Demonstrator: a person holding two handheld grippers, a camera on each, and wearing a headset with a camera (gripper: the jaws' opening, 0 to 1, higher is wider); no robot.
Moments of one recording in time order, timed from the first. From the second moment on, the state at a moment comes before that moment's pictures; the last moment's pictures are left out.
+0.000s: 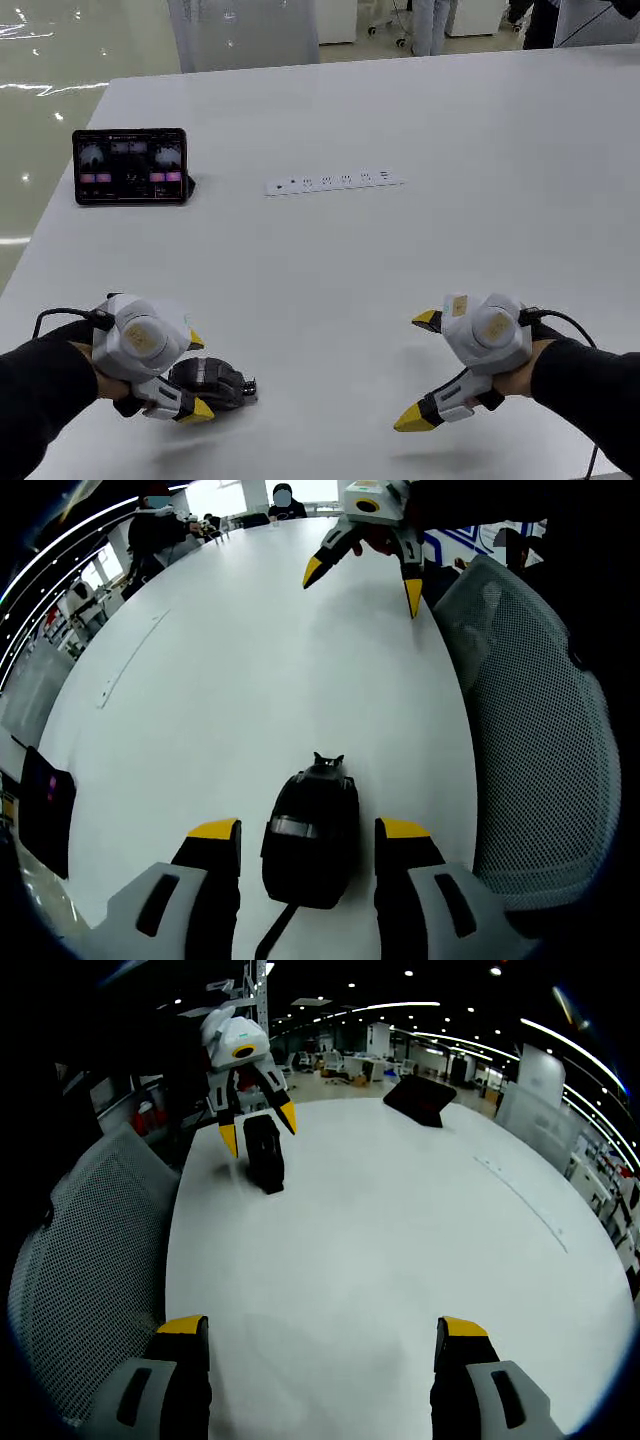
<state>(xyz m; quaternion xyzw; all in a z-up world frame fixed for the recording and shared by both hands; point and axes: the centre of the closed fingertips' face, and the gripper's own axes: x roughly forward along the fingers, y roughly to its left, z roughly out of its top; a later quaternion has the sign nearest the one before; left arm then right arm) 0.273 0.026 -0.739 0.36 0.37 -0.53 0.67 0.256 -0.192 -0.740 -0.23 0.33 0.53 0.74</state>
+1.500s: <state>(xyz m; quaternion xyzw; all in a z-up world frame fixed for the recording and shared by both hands) 0.274 0.027 -0.744 0.40 0.36 -0.52 0.66 0.260 -0.068 -0.772 -0.26 0.31 0.61 0.68</state>
